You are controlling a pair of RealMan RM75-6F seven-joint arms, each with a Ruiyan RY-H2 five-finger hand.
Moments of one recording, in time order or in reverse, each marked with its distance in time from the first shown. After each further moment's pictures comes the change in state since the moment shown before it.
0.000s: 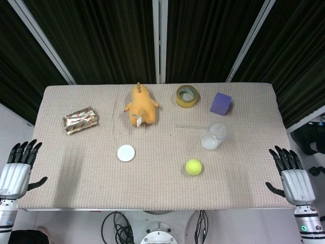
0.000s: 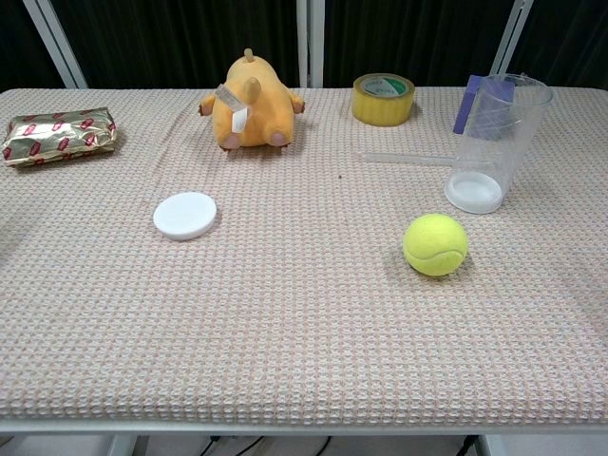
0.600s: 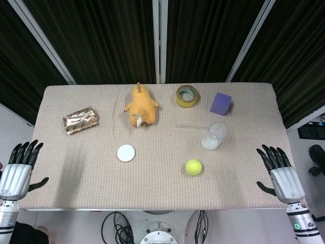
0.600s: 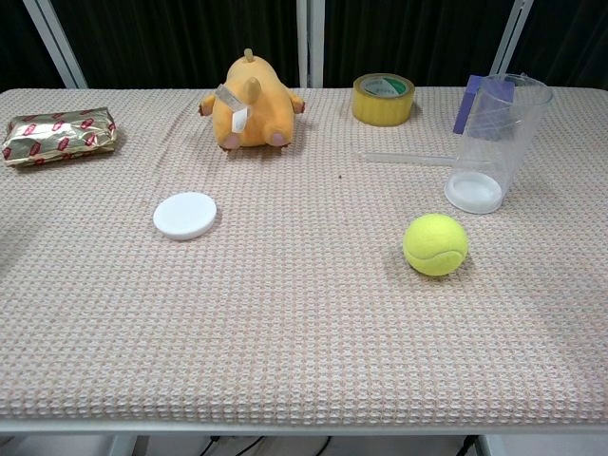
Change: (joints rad) left arm 0.005 0.002 0.005 -0.022 0.023 0.021 -0.002; right arm 0.046 0.016 -0.012 -0.065 -0.074 -0.043 -0.066
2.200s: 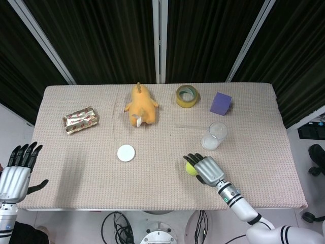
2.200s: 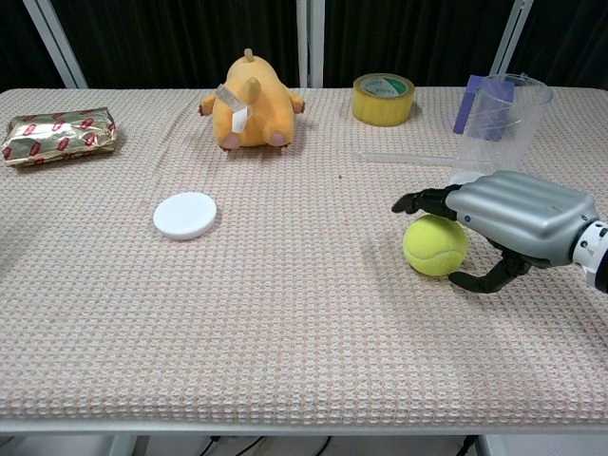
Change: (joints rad) left arm 0.019 0.003 0.011 0.001 0.016 0.020 -0.015; right arm 0.392 -0.391 0.048 0.101 0.225 -0.462 -0.345
